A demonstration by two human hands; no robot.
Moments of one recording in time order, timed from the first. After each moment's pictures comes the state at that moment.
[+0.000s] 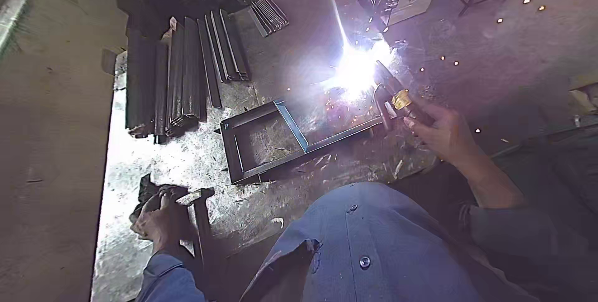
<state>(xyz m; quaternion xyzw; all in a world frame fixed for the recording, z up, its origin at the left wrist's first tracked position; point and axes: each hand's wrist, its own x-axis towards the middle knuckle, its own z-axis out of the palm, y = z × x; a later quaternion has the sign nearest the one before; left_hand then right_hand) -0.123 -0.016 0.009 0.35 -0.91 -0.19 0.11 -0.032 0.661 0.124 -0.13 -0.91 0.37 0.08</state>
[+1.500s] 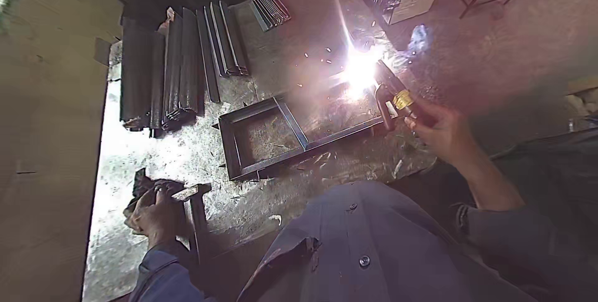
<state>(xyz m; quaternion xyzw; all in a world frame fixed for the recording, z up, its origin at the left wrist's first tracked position) -0.128 -0.026 0.000 0.34 -0.91 -0.19 0.12 -0.032 0.657 0.128 -0.12 -0.92 0.36 0.09</state>
